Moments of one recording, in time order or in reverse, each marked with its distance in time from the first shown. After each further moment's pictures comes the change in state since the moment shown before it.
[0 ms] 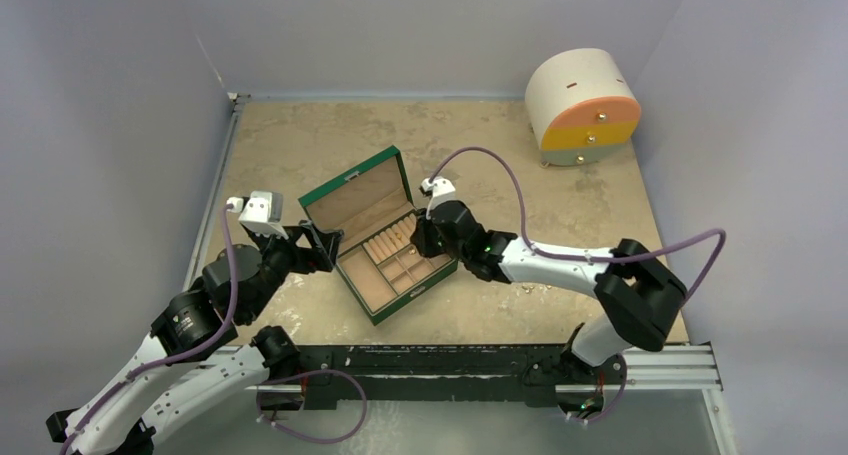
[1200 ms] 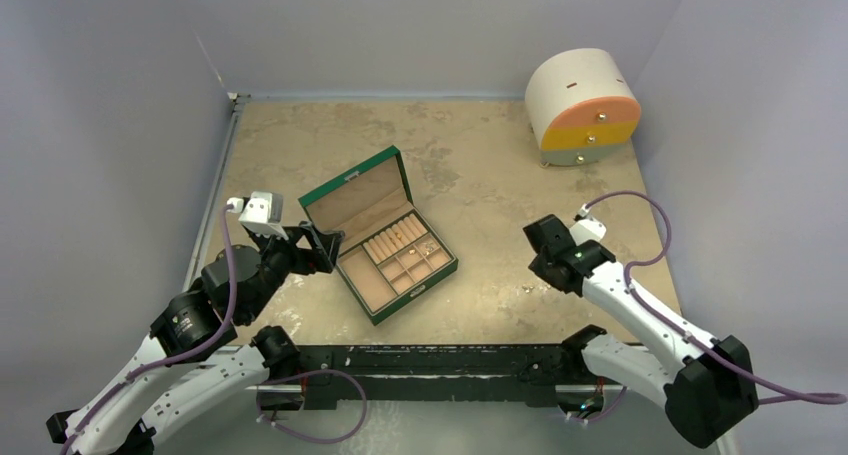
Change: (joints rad) left arm 0.003 -0.005 -0.002 0.000 0.019 0.000; right arm -0.401 -0.581 -0.213 -0.982 0.363 0.611
